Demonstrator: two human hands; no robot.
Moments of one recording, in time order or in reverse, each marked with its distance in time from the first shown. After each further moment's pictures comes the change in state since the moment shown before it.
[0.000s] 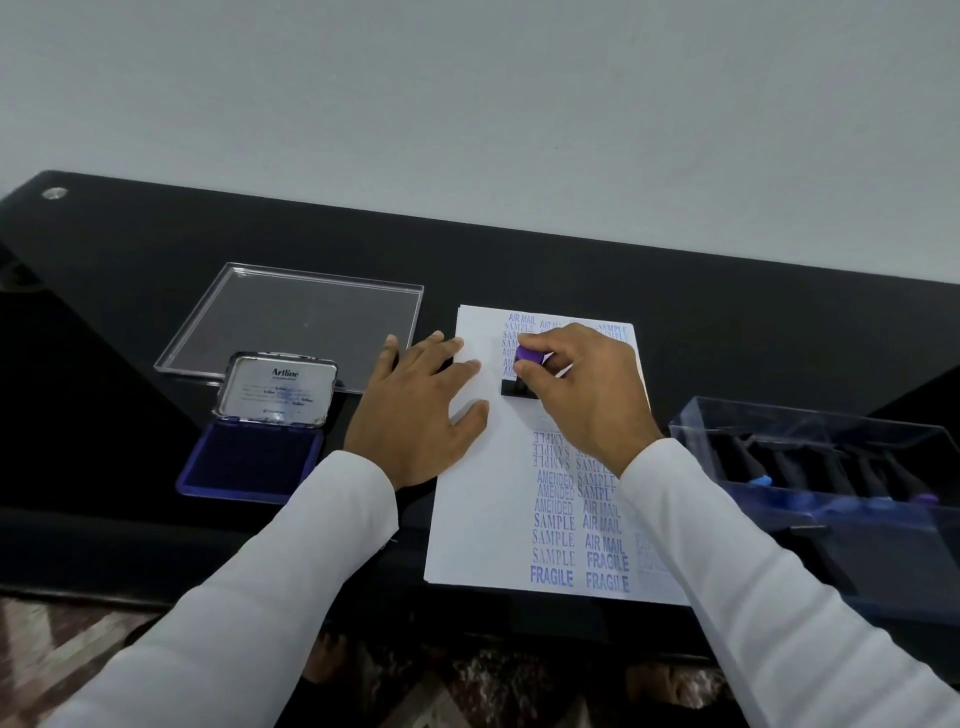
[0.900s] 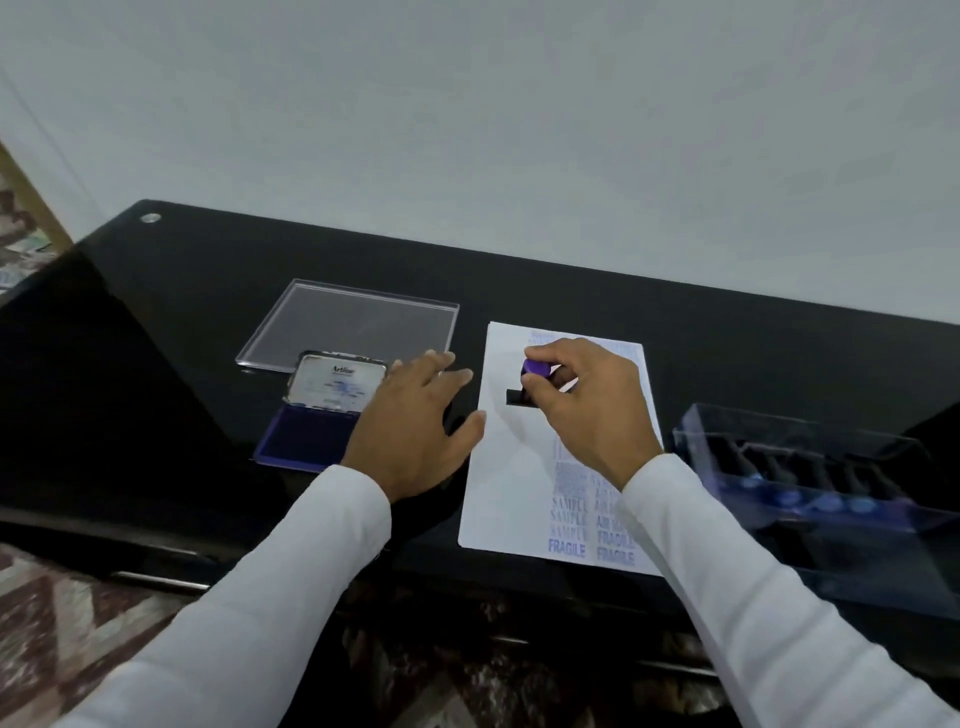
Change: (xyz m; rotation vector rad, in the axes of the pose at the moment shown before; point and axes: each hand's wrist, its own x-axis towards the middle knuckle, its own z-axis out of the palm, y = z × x) left_hand -0.051 0.004 -0.056 -0.116 0.031 -0.108; right_hand -0.033 -0.044 -0.011 0.075 0.010 -0.005
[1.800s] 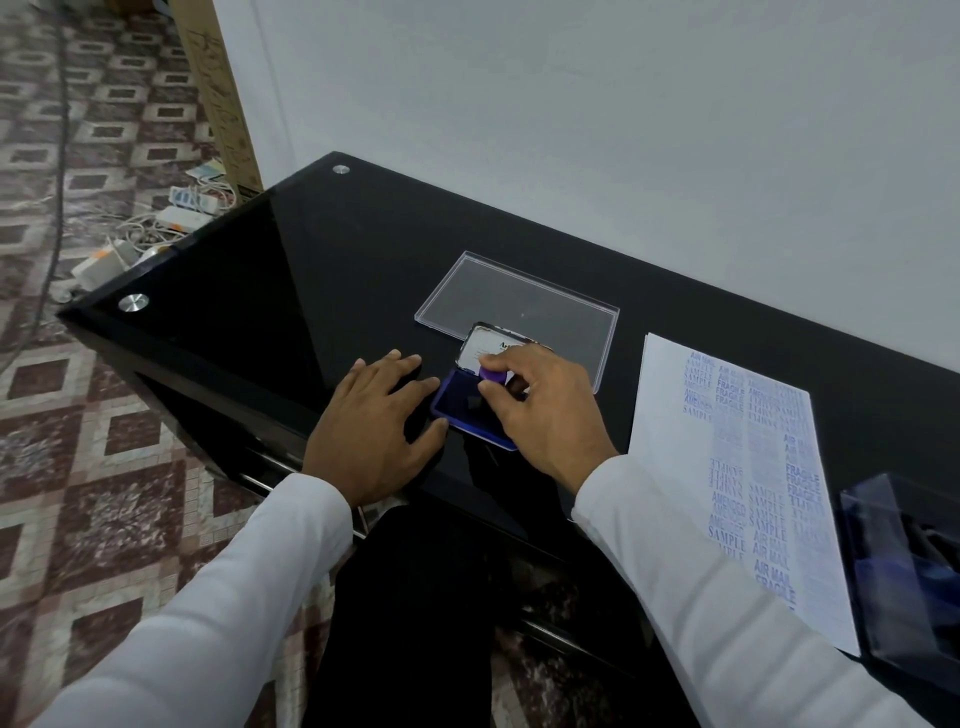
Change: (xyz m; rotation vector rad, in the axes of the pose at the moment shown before) left_hand -0.111 -0.146 -0.057 0.197 0.032 -0.268; right_hand -0.018 -0.118 0.138 0.004 -0.291 -0.298
